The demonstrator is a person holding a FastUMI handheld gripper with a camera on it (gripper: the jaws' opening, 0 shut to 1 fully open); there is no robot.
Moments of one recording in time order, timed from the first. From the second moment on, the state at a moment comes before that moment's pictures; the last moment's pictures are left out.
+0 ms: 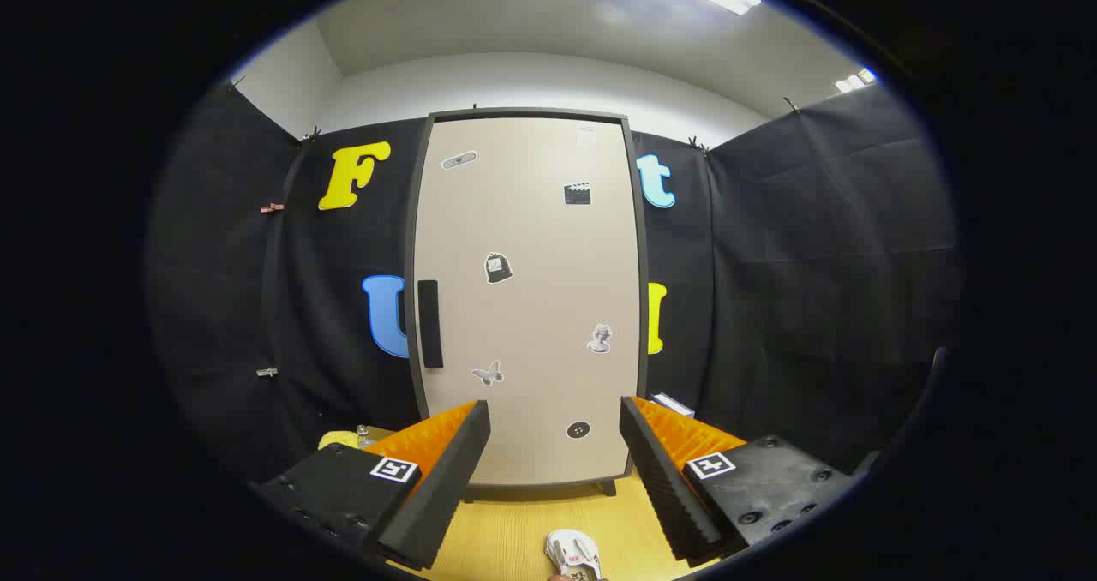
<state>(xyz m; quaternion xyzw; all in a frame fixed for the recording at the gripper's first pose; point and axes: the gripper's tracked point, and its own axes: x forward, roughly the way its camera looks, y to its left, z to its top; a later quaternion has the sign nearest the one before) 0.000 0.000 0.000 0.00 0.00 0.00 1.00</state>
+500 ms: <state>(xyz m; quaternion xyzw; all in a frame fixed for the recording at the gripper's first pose) 0.007 0.004 0.010 0.00 -0.01 0.00 1.00</state>
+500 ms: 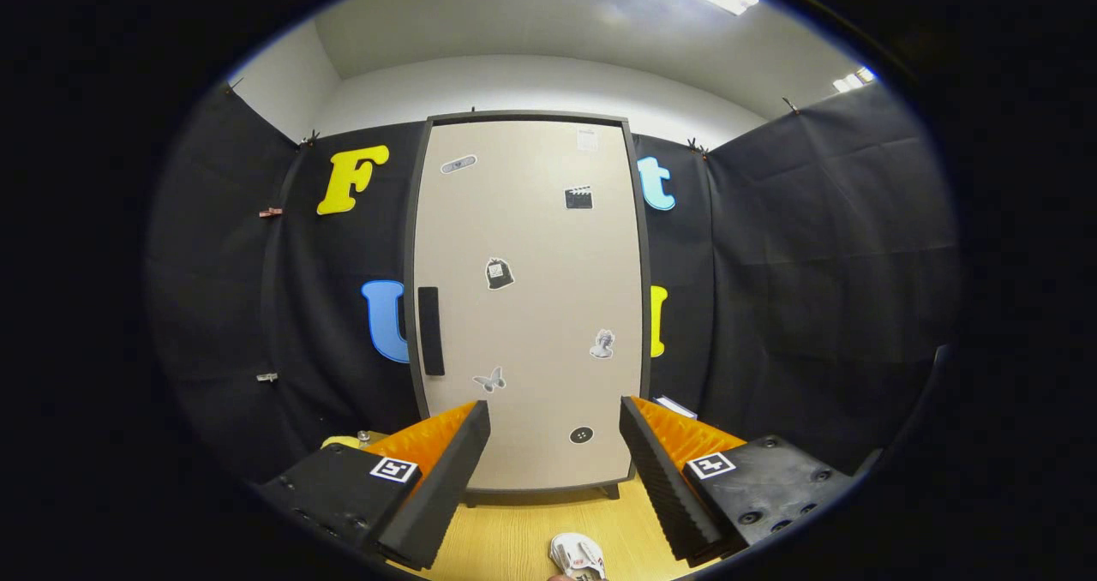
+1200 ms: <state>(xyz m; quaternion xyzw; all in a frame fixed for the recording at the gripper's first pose) 0.033 0.036 0.014 0.00 0.00 0.02 1.00</state>
